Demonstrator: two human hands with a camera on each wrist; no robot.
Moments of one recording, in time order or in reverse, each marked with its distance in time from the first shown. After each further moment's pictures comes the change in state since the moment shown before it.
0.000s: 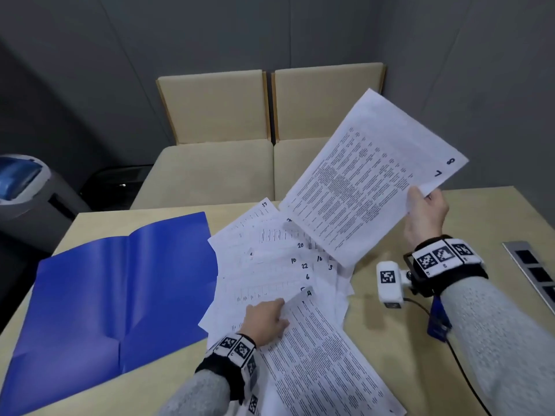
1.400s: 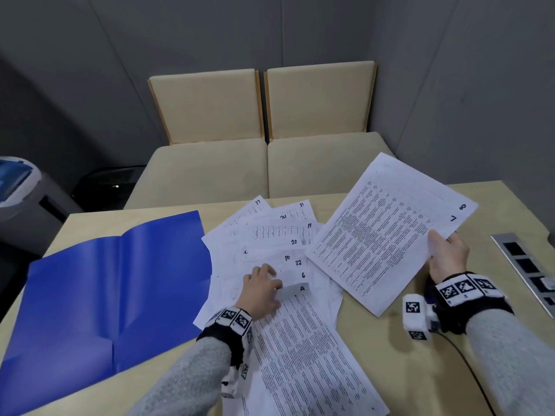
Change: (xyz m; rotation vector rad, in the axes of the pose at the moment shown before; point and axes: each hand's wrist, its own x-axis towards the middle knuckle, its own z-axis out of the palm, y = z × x) left_hand 0.027 -0.002 -0.022 0.203 0.159 0.111; right_hand 0.022 0.064 -0.106 -0.213 0.108 0.213
